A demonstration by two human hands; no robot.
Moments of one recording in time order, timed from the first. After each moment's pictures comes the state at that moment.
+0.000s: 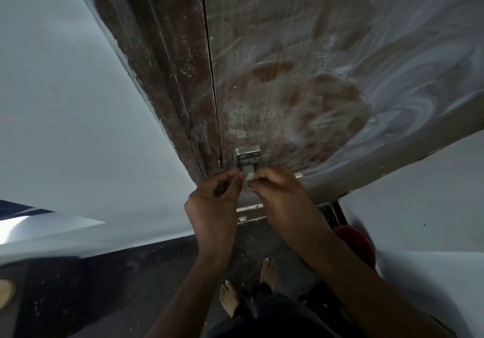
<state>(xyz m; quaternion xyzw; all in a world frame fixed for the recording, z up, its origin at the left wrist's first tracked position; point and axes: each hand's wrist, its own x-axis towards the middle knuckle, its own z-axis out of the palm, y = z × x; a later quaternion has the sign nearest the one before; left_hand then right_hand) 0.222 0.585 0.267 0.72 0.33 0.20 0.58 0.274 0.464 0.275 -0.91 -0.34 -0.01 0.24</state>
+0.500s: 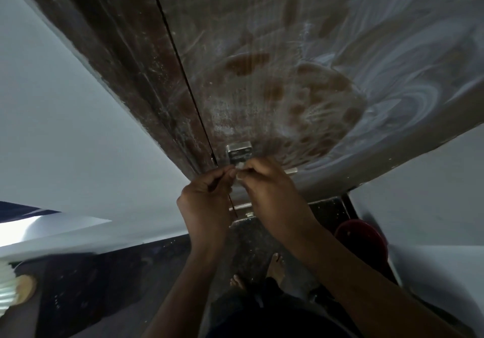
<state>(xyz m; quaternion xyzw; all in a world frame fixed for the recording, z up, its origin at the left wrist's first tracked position) 0.226 0.583 0.273 0.75 0.31 0.19 0.56 0.278 0.472 0.275 -0.90 -0.35 -0.01 0.26</state>
